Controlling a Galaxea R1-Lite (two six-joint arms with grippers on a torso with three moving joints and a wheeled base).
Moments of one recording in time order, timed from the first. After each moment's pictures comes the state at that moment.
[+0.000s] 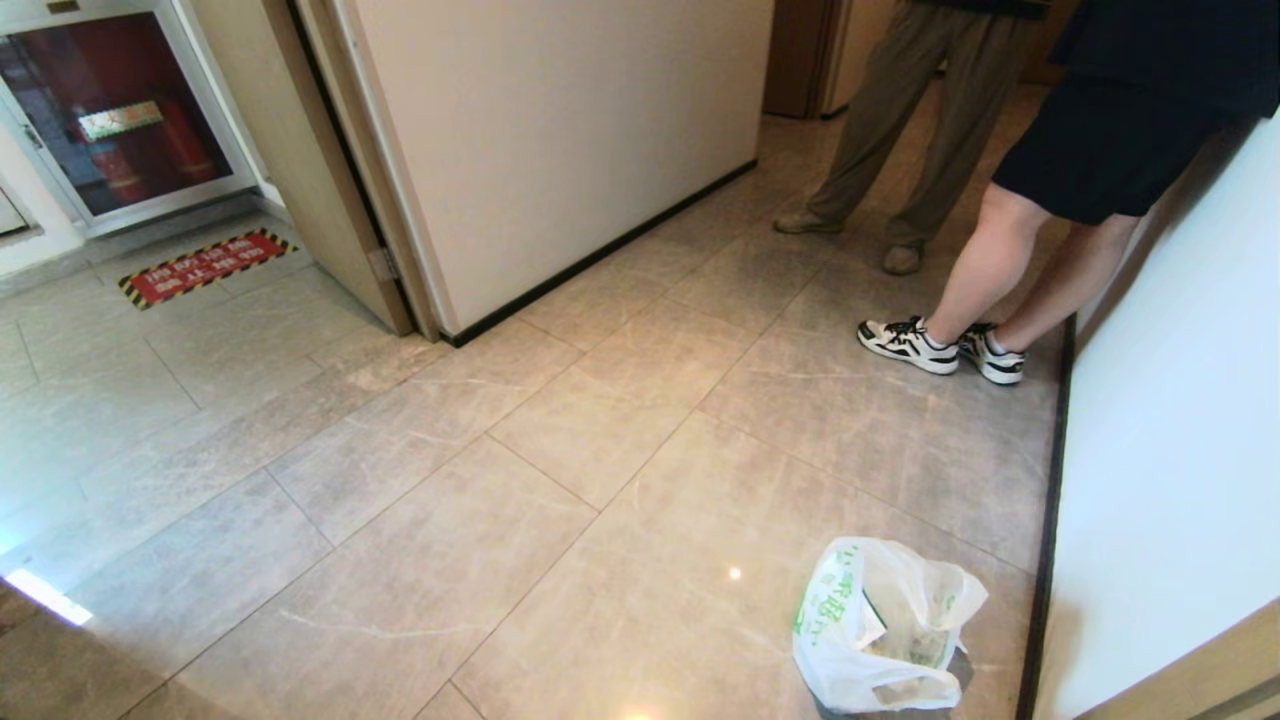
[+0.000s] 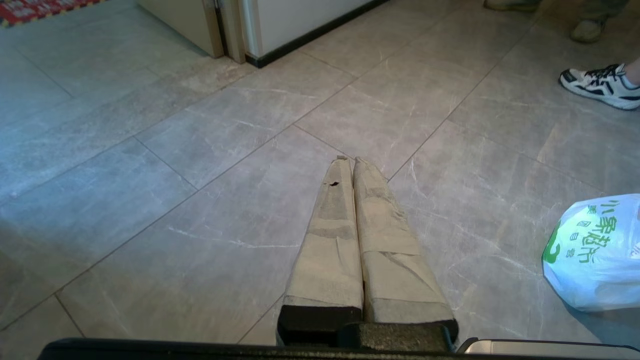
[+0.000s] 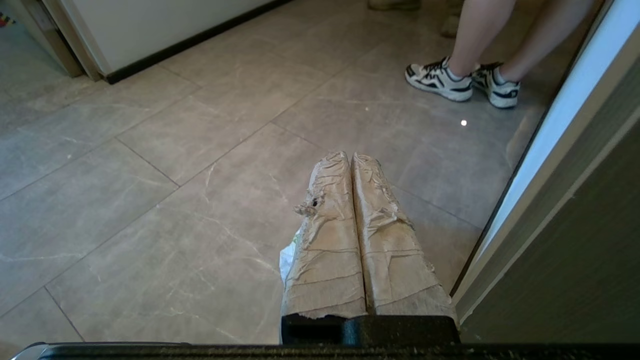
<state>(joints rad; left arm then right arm) 0.00 0.00 0.00 0.00 0.00 -0.03 0.01 0.00 0.00 -0.07 0.01 -0.01</state>
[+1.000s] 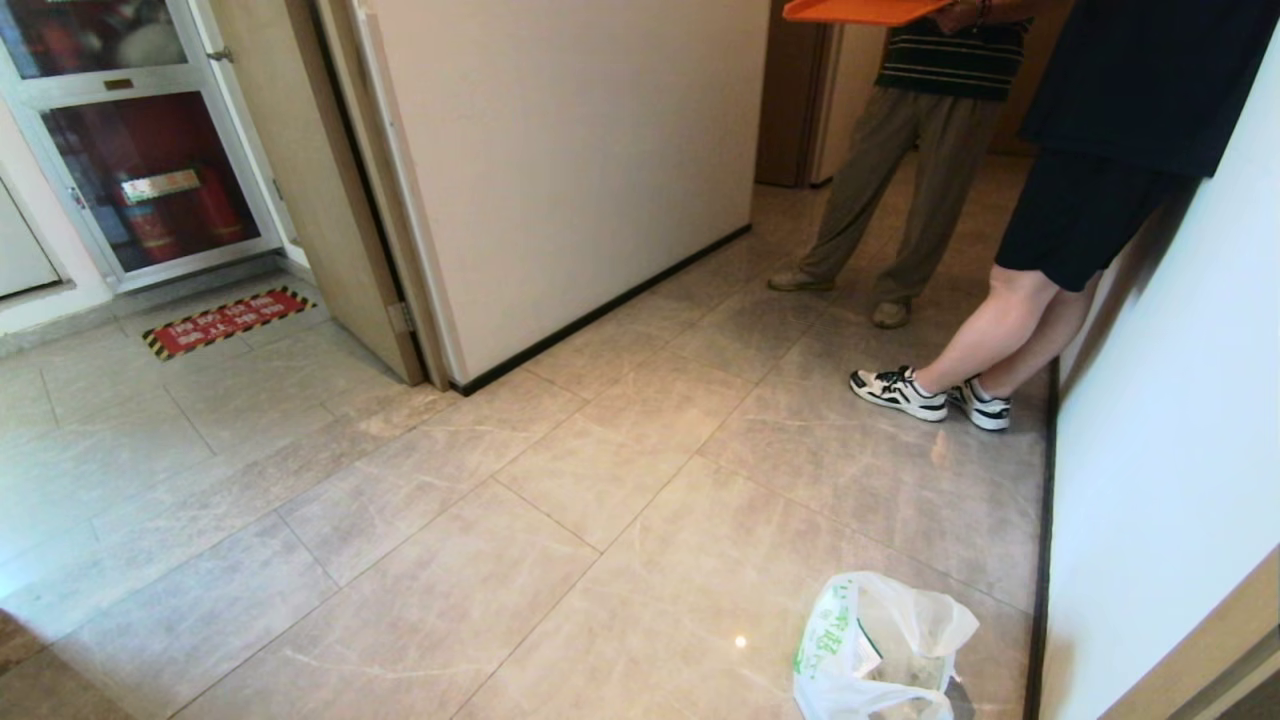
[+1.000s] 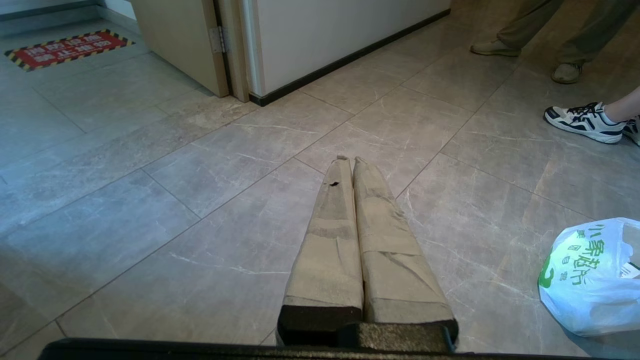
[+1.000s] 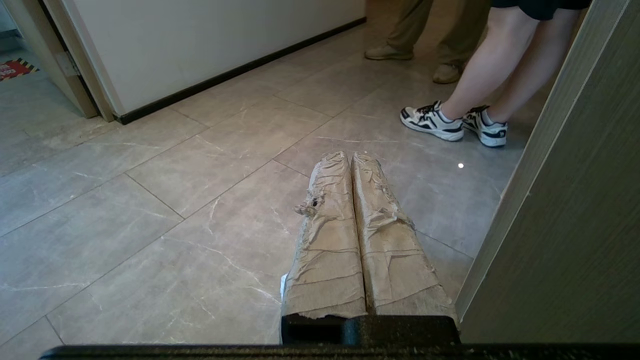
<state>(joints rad) 0.00 0.00 0.00 0.00 0.00 -0.02 0.01 0.00 0.00 -0.08 0.01 -0.01</state>
